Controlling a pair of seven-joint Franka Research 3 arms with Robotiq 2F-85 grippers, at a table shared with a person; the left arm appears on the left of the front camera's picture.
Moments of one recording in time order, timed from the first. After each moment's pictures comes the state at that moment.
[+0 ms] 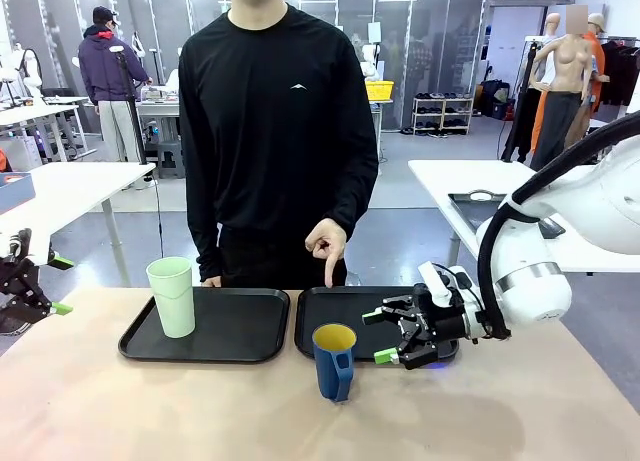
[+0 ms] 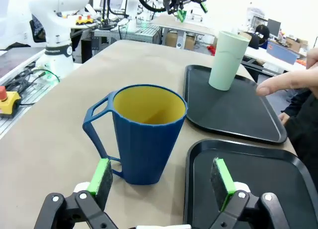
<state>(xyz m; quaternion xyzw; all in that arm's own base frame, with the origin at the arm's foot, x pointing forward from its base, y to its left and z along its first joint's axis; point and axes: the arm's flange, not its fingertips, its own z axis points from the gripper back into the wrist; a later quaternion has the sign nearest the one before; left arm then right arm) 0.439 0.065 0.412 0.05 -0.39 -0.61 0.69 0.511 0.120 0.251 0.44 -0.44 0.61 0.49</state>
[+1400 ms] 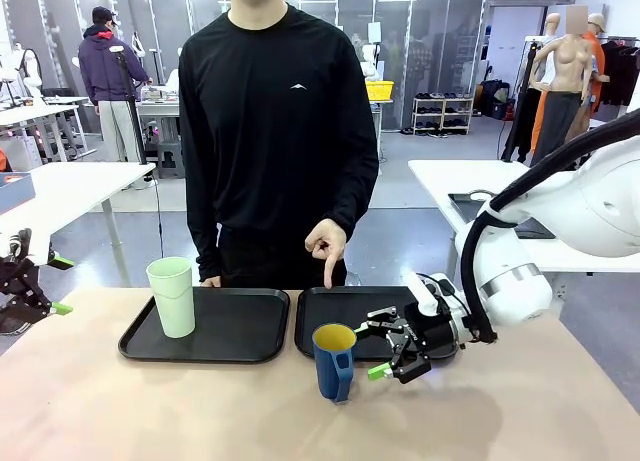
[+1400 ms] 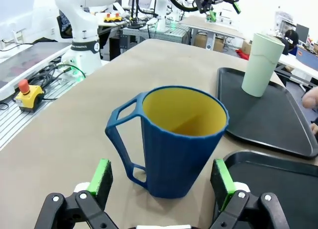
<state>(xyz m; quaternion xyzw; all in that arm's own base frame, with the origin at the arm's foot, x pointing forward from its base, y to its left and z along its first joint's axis) 0.439 0.065 0.412 0.05 -0.39 -0.61 0.69 0.506 0.150 0.237 0.48 -0.39 0.64 0.46</state>
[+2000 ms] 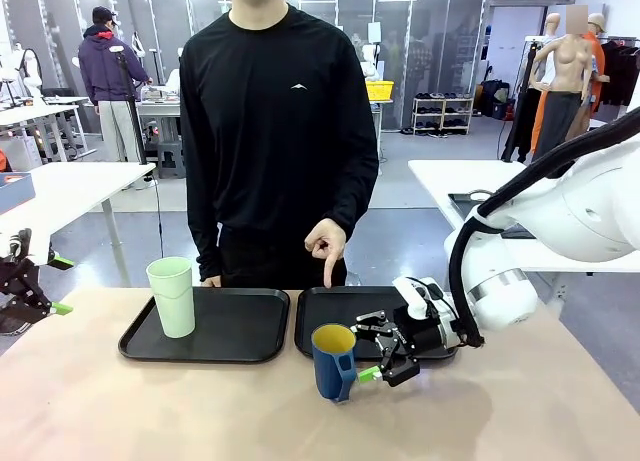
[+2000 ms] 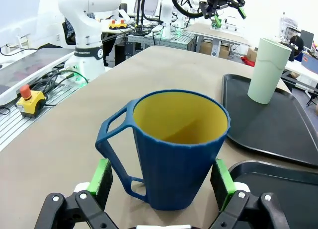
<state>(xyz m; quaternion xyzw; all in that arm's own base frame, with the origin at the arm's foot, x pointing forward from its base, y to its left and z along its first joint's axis) 0.439 0.065 0.412 0.05 -0.39 -0.61 0.69 0.508 0.166 0.227 0.50 -0.39 0.63 0.45</state>
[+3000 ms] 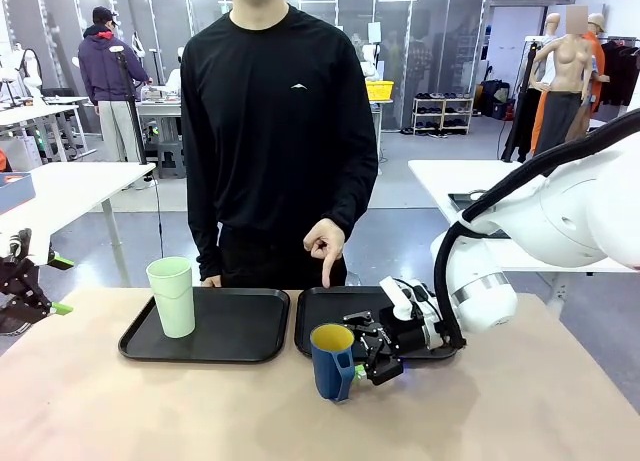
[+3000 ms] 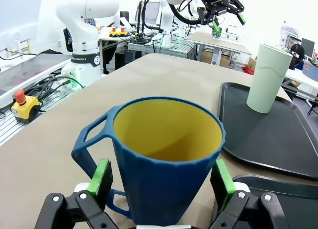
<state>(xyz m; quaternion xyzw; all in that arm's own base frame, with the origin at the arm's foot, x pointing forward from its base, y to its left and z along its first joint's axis) 0.439 0.065 0.412 0.05 -0.39 -0.61 0.69 0.520 0.192 0.214 0.51 -0.40 0.62 0.43</state>
